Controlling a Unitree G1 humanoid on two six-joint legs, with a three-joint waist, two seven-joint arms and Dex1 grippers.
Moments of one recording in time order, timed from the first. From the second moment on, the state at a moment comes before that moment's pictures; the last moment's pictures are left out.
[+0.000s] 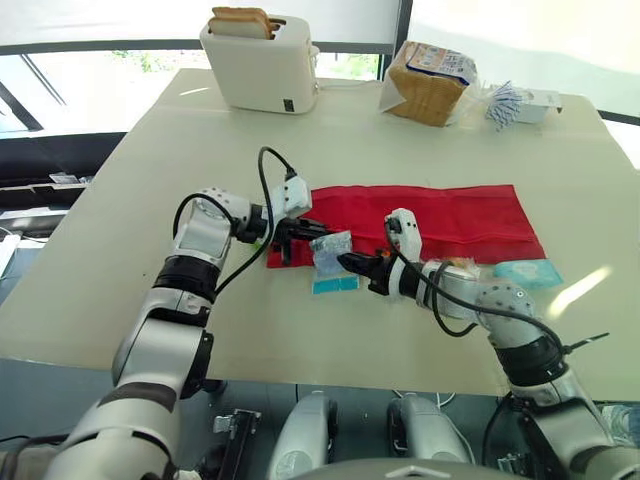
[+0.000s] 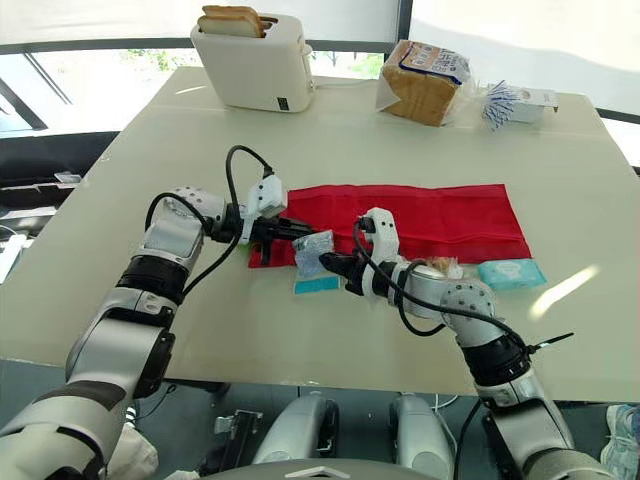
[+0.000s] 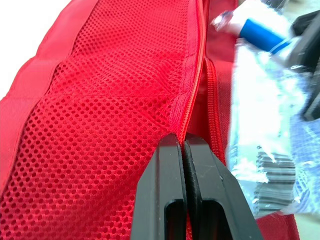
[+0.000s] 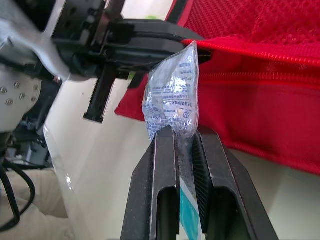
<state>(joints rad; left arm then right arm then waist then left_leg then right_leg) -0.86 0.55 -0.16 0.64 -0.04 0.06 -1.37 -0.51 -0.21 0.22 -0.09 1.33 0.91 -0.22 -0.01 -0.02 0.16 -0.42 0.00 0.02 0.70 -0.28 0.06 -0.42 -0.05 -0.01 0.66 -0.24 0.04</state>
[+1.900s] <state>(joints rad) -0.73 0.60 -0.13 0.52 -0.16 0.19 -1.34 -0.53 -0.27 0.23 -0.37 0.79 0.98 0.16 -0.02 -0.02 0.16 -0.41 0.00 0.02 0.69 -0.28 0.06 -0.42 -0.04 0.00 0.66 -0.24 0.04</state>
